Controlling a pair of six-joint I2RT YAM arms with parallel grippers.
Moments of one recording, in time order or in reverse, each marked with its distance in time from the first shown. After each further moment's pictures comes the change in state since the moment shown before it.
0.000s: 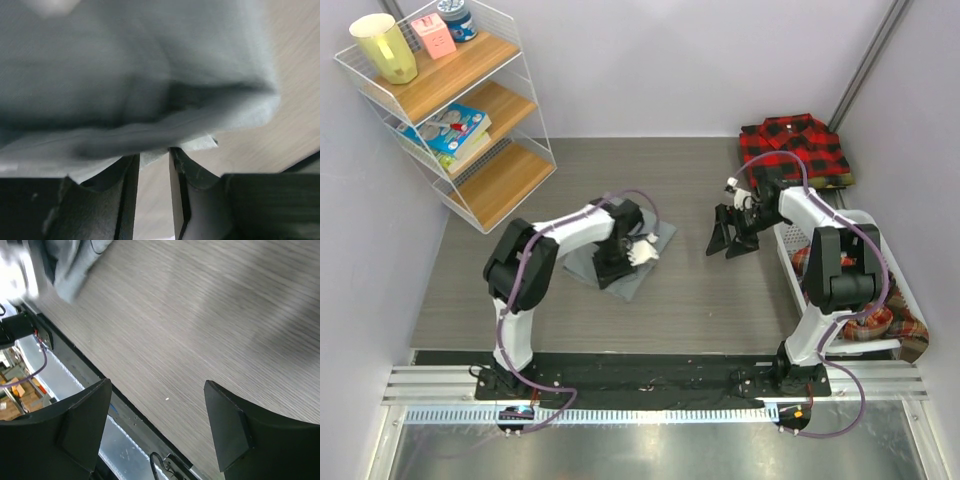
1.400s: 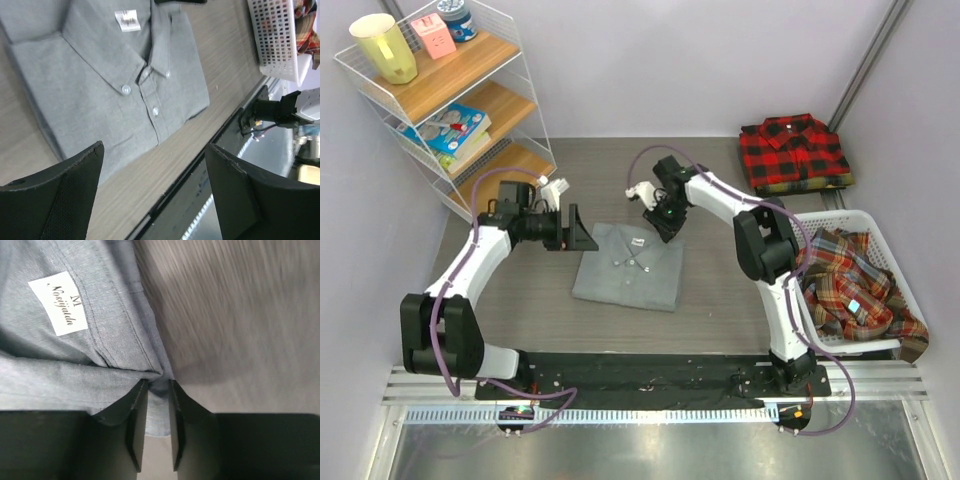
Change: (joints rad) left arm 0.500 -0.597 -0.353 0.447 0.718 -0.792; right arm 0.432 0.470 0.573 -0.002 0.416 -0.379
